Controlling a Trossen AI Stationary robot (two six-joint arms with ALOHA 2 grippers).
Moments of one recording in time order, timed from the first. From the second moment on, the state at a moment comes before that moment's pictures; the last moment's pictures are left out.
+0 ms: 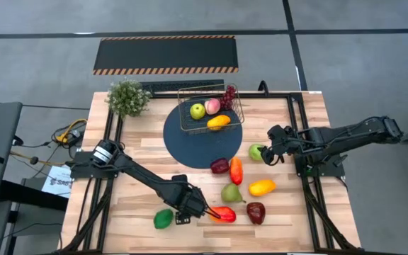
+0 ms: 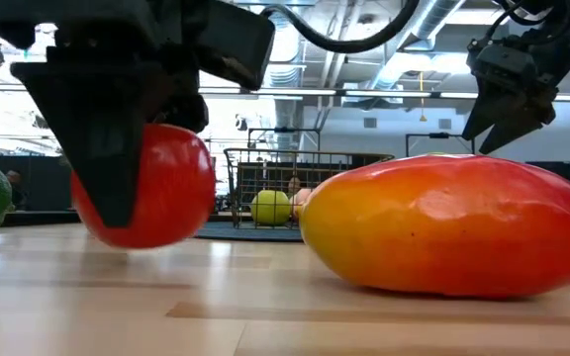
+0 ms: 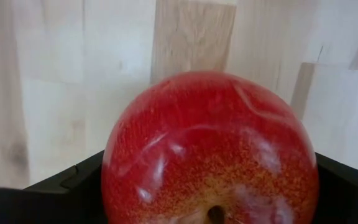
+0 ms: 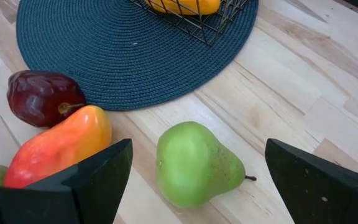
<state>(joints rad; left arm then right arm) -0.45 2.05 1.54 -0.99 -0.09 -0.57 0.12 0.84 0.61 -0.75 0.47 0.80</state>
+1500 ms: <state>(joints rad) 0.28 1.98 1.91 -1.04 -0.47 -0.12 0.12 0.84 0.61 -0.76 0.47 0.81</state>
